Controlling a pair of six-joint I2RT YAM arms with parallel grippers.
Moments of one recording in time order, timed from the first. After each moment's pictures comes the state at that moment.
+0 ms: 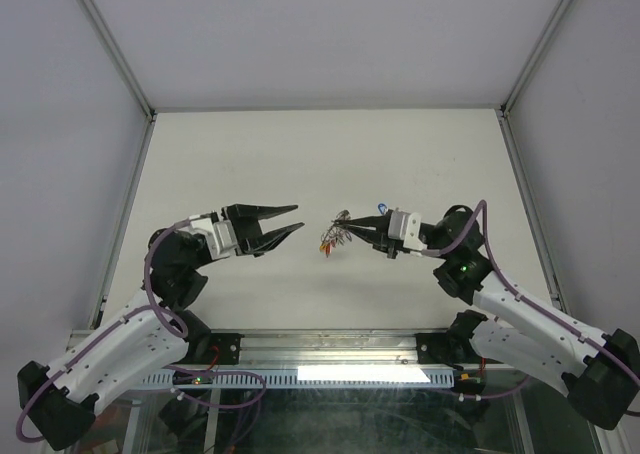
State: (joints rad) left arm -0.67 0.66 0.53 0.61 0.62 0.10; right arm 0.76 0.83 0.56 0.51 -0.67 -0.34
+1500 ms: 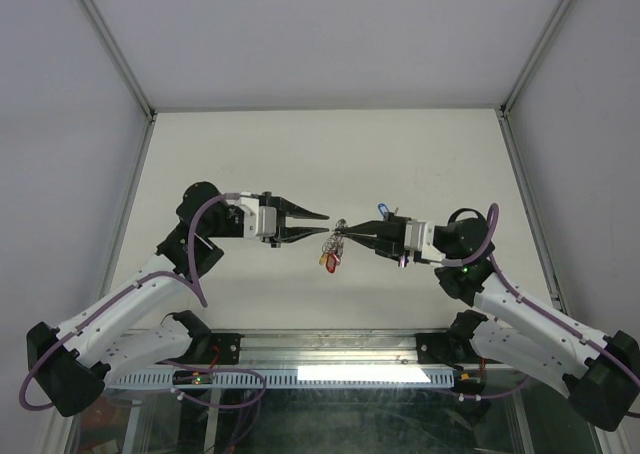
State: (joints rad) left arm -0.70 0.94 0.80 0.32 0.91 0.27; right arm 0.76 0.82 0.54 0.71 -0.81 -0.23
